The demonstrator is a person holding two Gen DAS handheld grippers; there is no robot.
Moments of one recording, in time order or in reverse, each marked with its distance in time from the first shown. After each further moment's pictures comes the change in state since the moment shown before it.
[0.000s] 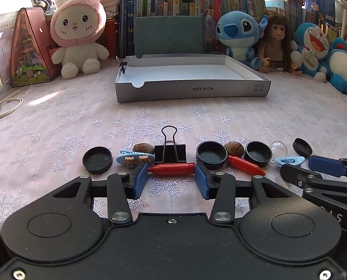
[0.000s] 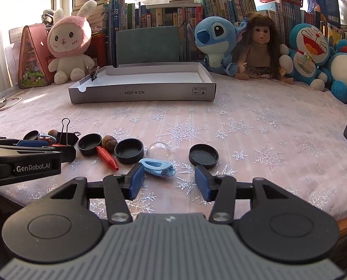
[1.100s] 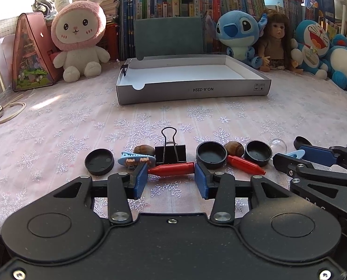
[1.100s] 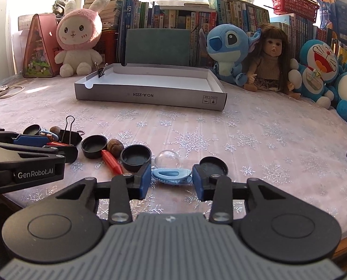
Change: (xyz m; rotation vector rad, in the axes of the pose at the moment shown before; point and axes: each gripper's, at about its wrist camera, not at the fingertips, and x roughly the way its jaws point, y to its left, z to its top) left arm -0.004 -0.003 0.000 0.021 -0.011 0.012; right arm 0.007 0.014 0.008 -0.085 -0.017 0.004
